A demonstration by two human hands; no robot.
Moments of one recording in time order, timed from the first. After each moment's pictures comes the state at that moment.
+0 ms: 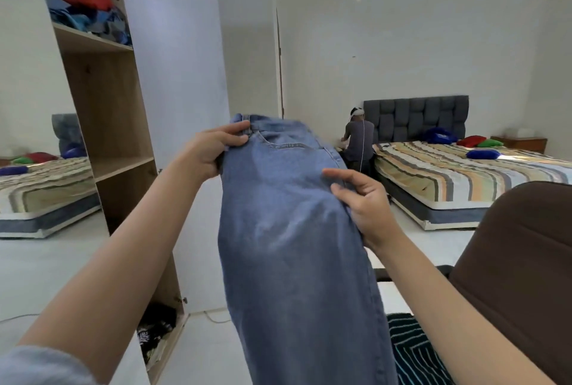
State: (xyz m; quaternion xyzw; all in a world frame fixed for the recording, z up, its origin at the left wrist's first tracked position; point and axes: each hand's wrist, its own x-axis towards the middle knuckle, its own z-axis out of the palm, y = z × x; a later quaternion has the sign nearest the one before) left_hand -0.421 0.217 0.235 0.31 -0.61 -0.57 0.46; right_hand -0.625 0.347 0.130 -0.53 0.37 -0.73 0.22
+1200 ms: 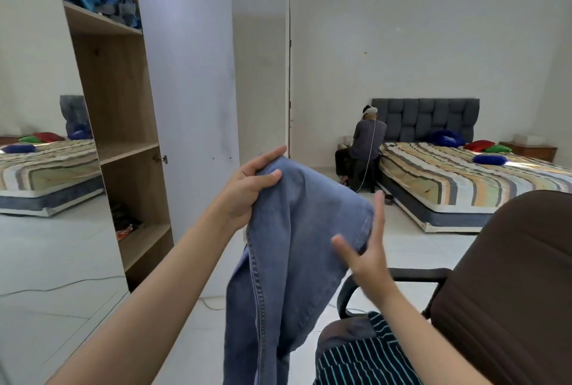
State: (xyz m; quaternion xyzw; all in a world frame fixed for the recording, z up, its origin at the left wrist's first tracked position) left_hand -0.444 0.261 0.155 0.16 -0.63 -0.61 0.45; right_hand -0.632 0.364 0.047 -0.55 0.43 -0.68 0.21
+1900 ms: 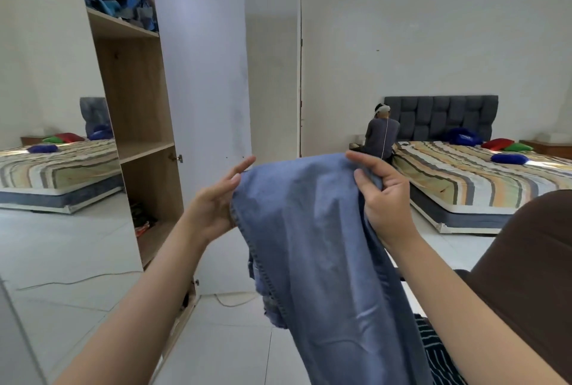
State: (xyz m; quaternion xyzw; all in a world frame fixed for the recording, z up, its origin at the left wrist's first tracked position) left_hand -0.368 0.237 0.128 0.12 -0.55 -0.74 0.37; right_hand -0.611 0.350 0.134 -0.54 0.34 -0.76 0.14
